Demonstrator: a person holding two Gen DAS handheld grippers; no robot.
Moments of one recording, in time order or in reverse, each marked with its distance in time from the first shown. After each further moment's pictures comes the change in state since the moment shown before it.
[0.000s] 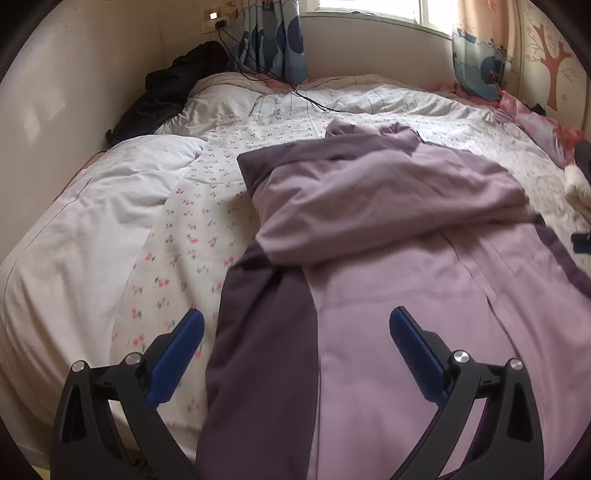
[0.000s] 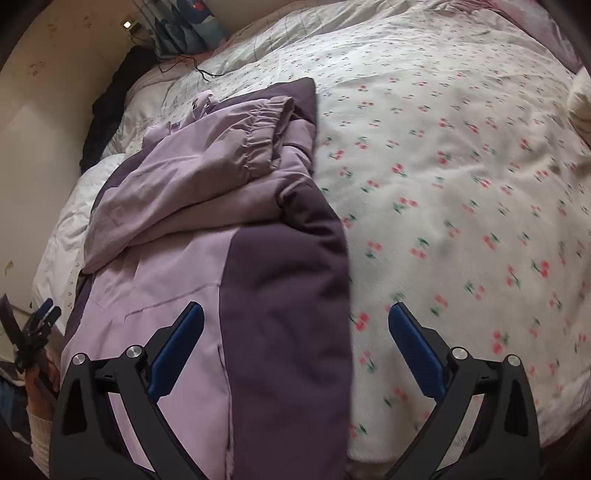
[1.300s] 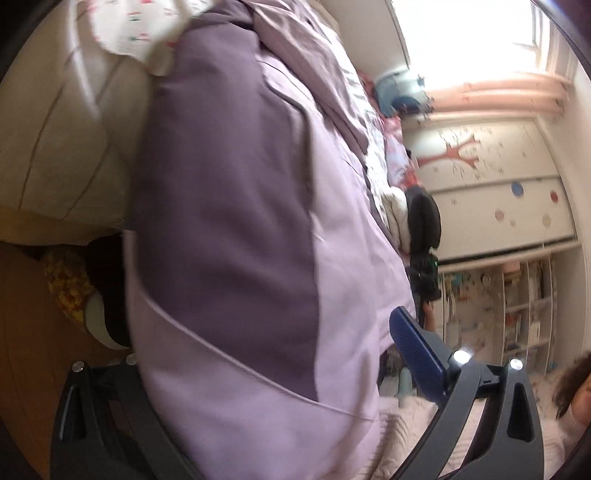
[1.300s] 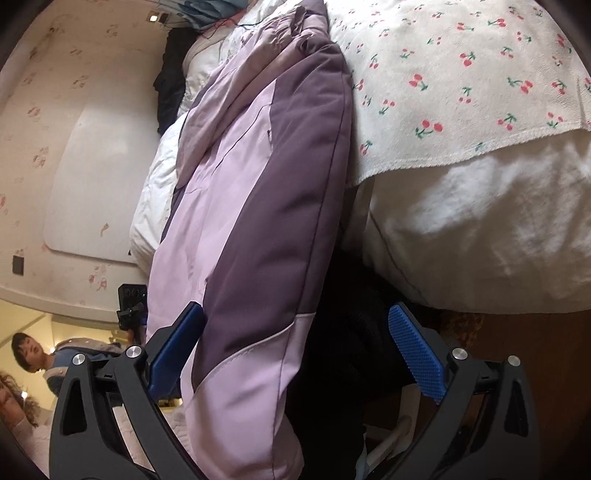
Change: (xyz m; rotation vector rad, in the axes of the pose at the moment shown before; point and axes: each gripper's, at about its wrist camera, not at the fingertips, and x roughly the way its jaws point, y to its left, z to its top) left arm -0.031 0.058 -0.183 -0.526 0.388 -1.013; right arm -0.053 -0.050 -0.134 0.100 0.265 0.437
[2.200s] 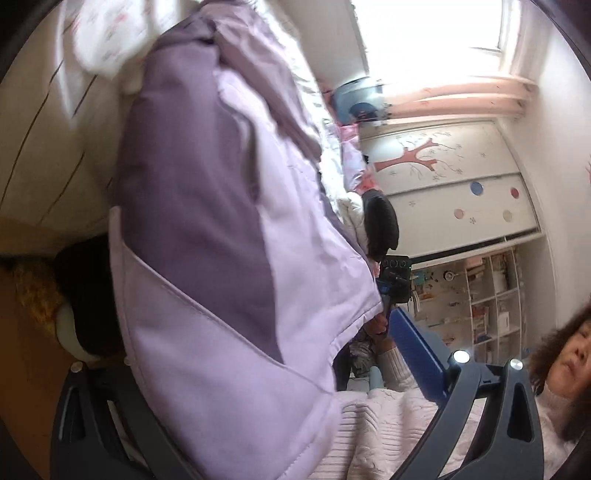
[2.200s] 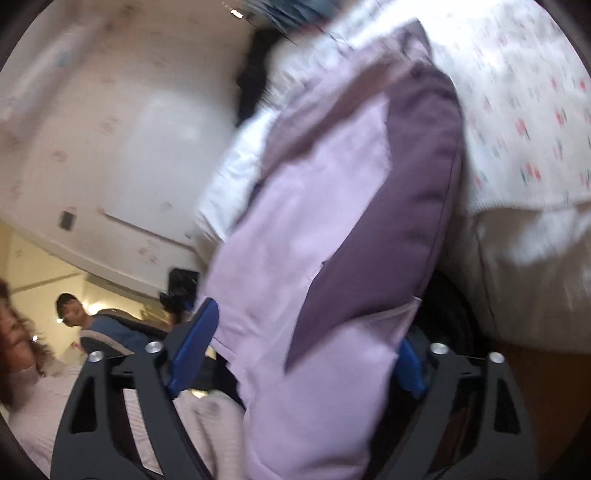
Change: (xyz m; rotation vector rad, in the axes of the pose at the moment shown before) left arm -0.027 -0.001 0.001 0.051 -0.047 -0.171; right arm -0.016 0.052 -0.014 -0.212 -0.088 0.223
